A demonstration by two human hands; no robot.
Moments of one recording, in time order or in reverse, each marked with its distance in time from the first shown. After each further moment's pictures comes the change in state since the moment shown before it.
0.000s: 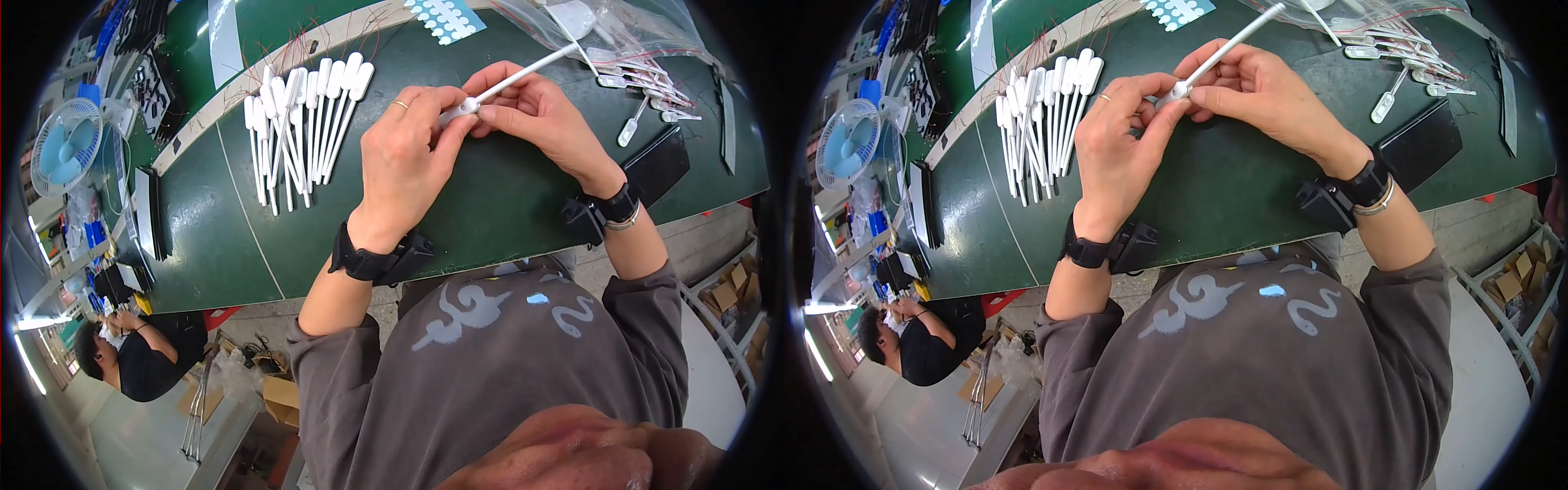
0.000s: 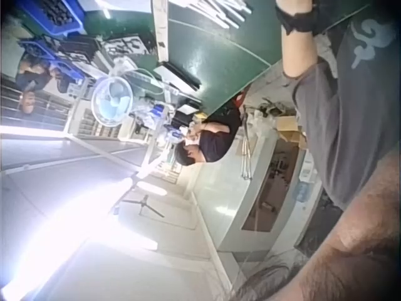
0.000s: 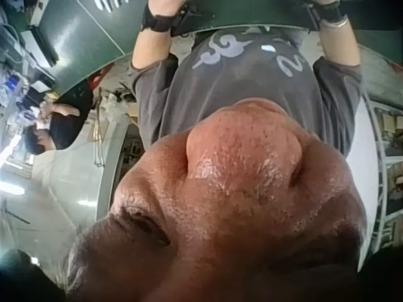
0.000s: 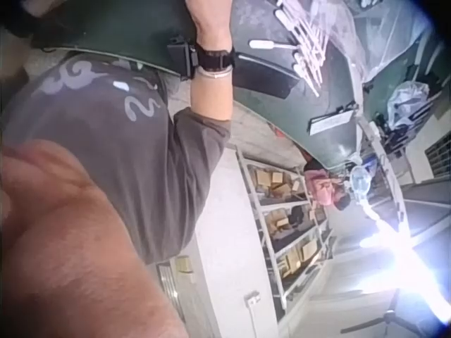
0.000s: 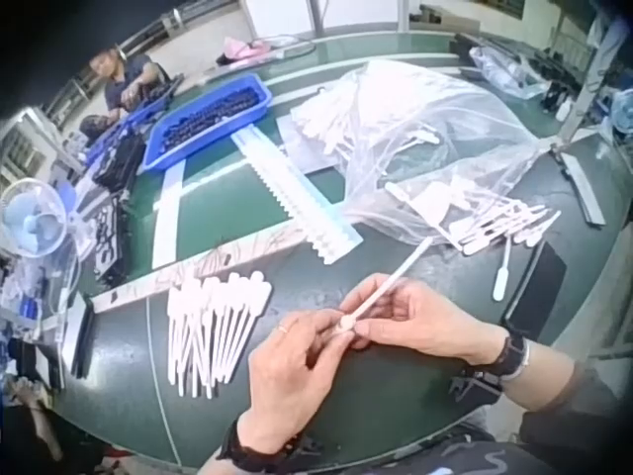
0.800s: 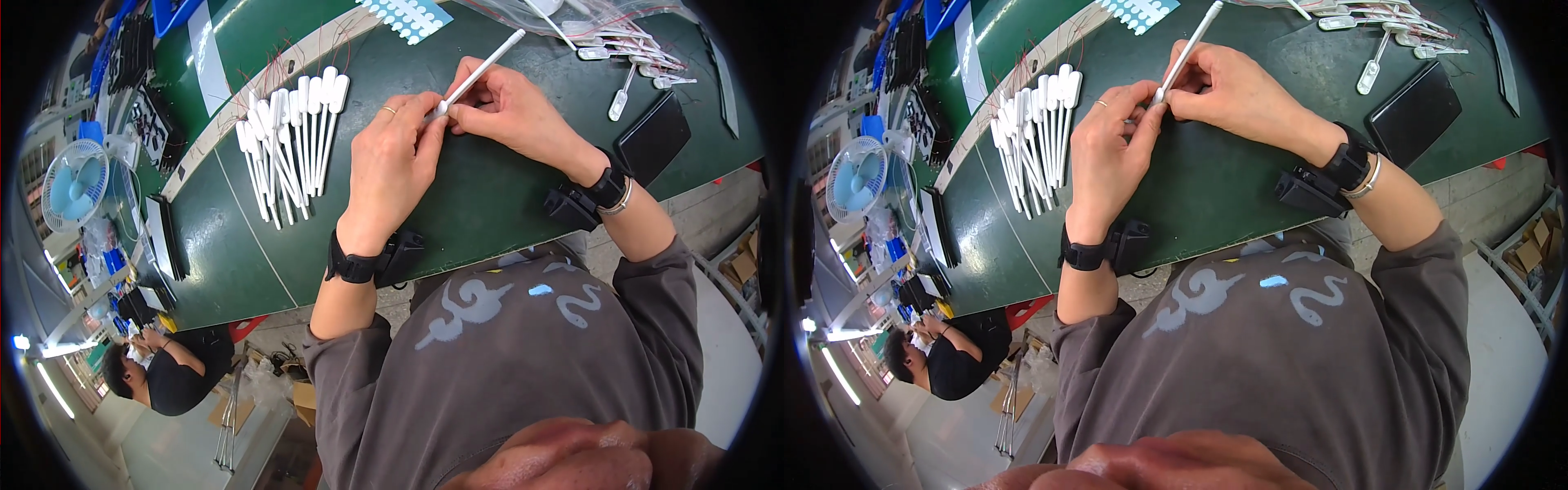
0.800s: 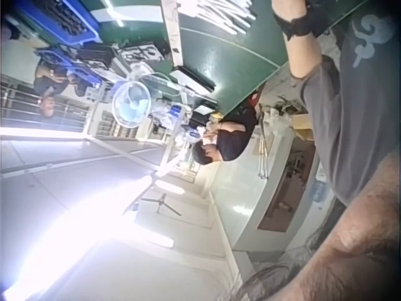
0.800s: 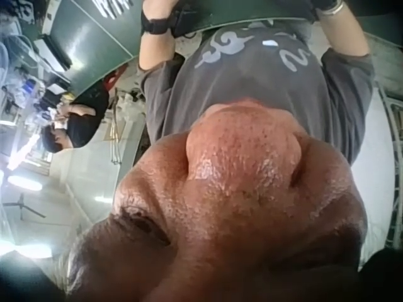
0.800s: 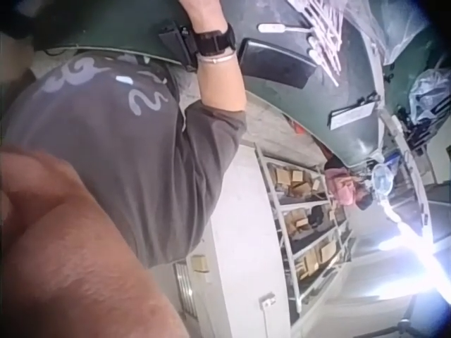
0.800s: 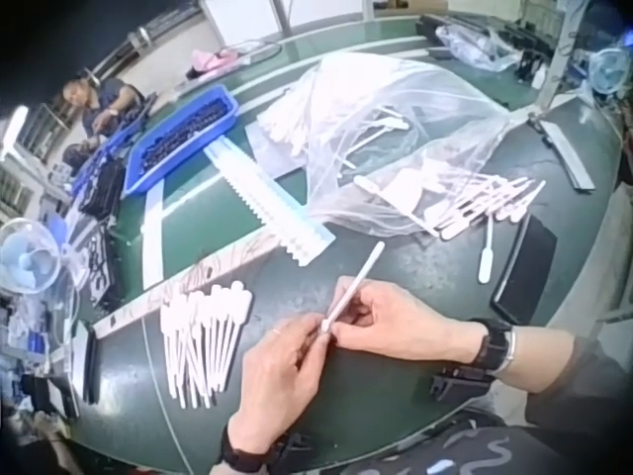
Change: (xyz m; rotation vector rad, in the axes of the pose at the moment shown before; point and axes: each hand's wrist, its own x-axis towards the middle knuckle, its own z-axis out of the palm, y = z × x) left_hand 0.001 -0.009 0.005 0.020 -0.159 0.001; right_hand 0.002 0.015 0.006 -0.197 0.092 -0.030
